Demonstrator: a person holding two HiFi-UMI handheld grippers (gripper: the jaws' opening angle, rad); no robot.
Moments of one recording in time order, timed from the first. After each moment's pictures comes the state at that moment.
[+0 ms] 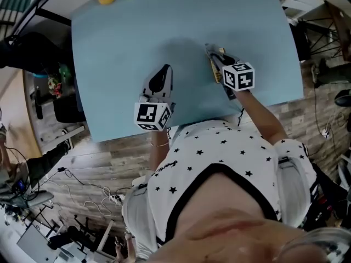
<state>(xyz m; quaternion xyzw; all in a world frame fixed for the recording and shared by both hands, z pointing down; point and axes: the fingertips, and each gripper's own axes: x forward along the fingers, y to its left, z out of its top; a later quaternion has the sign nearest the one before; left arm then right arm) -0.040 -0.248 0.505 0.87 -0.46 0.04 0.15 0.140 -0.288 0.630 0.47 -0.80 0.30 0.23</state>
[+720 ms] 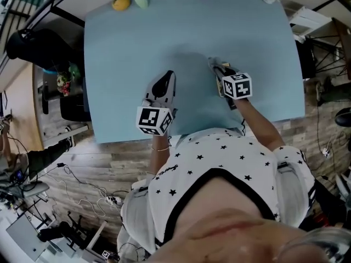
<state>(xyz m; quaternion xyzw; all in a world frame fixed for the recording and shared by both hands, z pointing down) -0.042 -0.264 0.488 0.86 -0.48 0.04 0.14 0.138 -0.302 0.655 0.45 -0.80 0.31 0.26</state>
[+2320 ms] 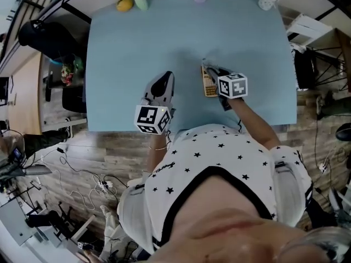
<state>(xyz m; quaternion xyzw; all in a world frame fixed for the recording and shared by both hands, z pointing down) 0.013 -0.238 0.468 0.85 -0.52 0.05 0.12 0.161 -0.293 0.631 0.40 -0.83 0.33 0.21</state>
